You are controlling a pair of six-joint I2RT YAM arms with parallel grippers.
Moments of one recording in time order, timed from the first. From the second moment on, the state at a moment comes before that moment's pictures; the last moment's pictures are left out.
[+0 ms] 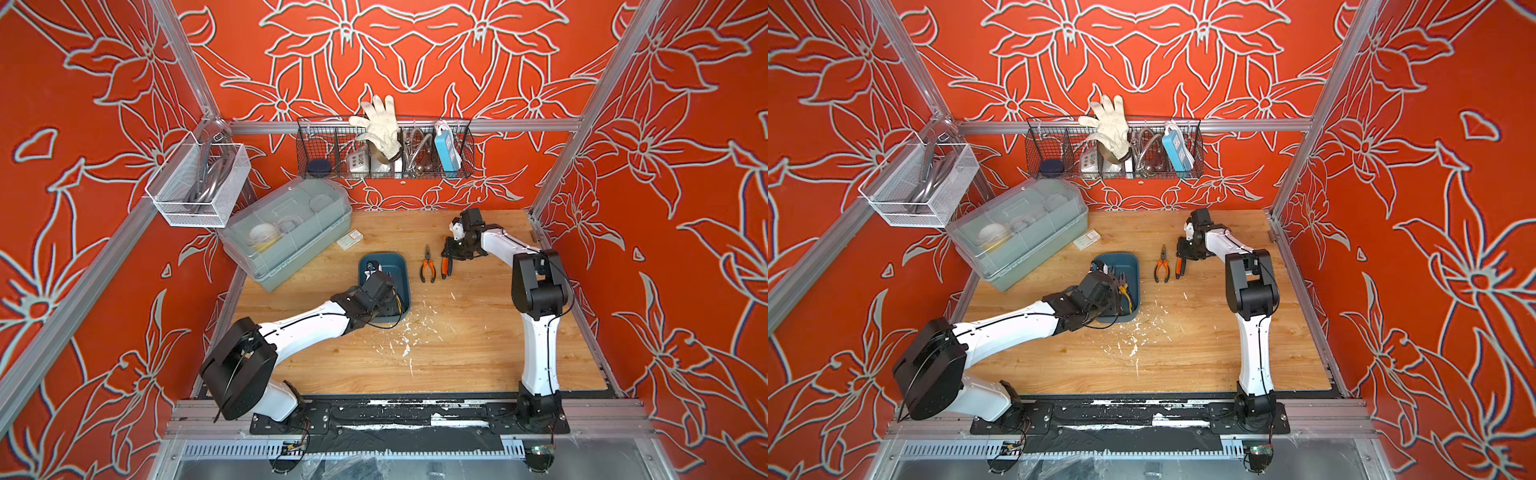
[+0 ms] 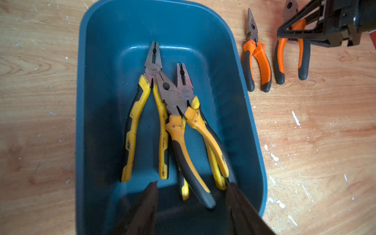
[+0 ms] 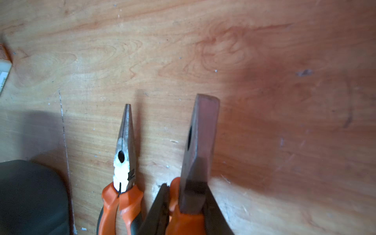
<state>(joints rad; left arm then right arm) -0.71 1.46 0.87 -0.25 -0.25 -0.66 0.21 2.23 1.71 -0.58 -0.31 0.24</state>
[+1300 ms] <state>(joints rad) -0.71 1.46 0.87 -0.25 -0.24 -0.66 0.21 2.16 1.54 -0.38 -0.29 0.28</state>
